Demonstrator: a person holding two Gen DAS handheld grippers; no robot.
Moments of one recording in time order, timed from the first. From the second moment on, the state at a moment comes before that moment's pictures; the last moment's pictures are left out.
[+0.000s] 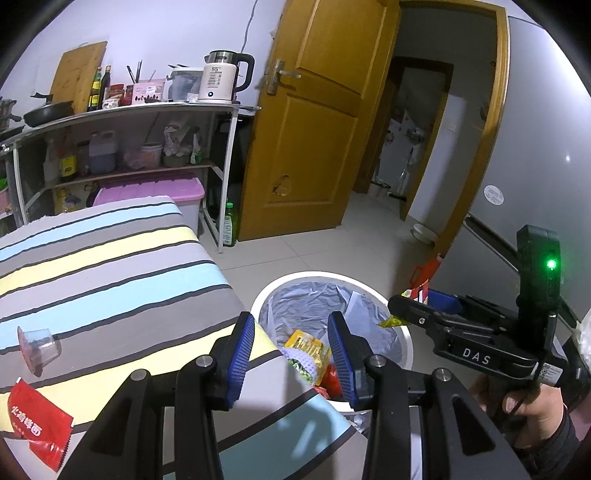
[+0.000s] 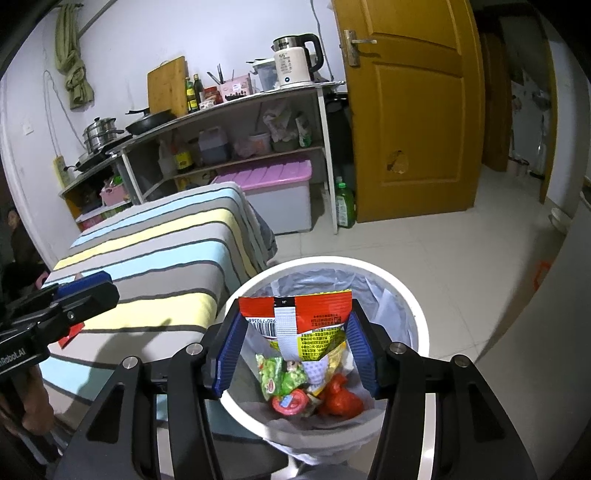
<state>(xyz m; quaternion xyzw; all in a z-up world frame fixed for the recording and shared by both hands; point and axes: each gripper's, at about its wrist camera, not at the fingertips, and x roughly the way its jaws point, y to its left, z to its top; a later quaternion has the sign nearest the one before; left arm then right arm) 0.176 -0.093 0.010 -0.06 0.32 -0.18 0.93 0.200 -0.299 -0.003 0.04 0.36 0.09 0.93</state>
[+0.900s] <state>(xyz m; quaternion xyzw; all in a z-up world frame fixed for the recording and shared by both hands) 0.177 -0.079 0.010 -0.07 0.31 -0.17 0.93 0.192 -0.294 0.003 0.02 0.35 0.08 0.93</state>
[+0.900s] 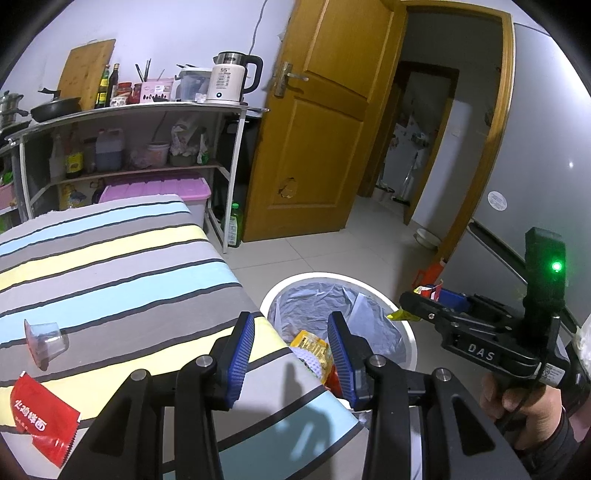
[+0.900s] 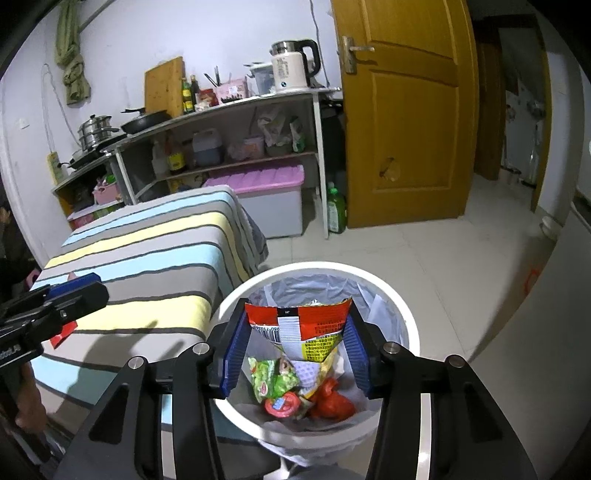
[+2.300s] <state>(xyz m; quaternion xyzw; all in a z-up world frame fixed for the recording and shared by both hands) 0.159 -0.041 0.014 -0.08 0.30 -0.14 0.94 0.186 -0.264 0.014 0.01 0.35 0.11 0.93</state>
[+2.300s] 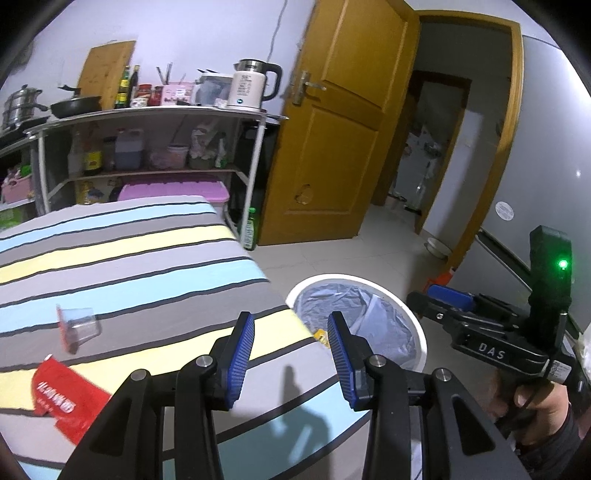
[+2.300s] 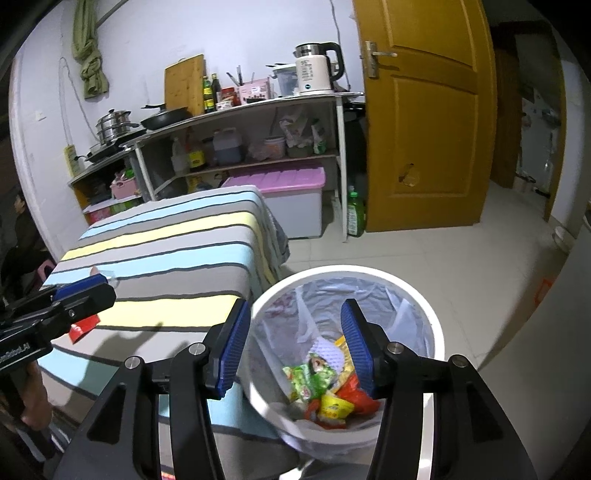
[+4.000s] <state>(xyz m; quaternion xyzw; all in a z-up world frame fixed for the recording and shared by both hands) 0.127 0.121 -0.061 -0.24 0.37 0.10 0.89 0.182 -0.106 -0.009 -0.06 0.38 0.29 0.88</state>
